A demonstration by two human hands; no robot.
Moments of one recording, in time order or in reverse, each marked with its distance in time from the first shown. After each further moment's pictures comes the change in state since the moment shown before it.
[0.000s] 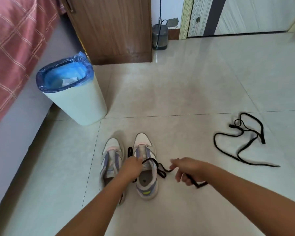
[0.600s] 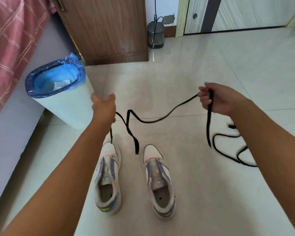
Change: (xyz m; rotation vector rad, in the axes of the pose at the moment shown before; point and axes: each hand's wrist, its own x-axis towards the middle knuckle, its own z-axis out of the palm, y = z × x) left_hand 0.026 0.049 -0.151 -0.927 0.605 -0.013; right_hand -0.062 -0.128 -0.143 0.775 0.130 -0.545
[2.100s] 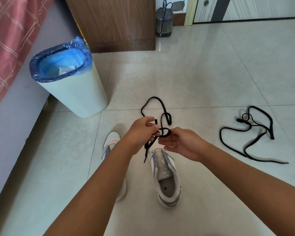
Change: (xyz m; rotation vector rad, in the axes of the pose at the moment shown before) left_hand -0.065 -0.059 0.027 0.018 -0.584 -0.051; right_hand -0.030 0.160 0.057 -0.280 -0.122 0.186
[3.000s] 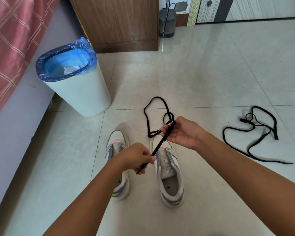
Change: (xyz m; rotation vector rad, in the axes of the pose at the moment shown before) left_hand -0.021 -0.047 -0.028 0.560 -0.318 -0.182; right_hand 0.013 -0.020 0.010 0.448 0.096 0.040
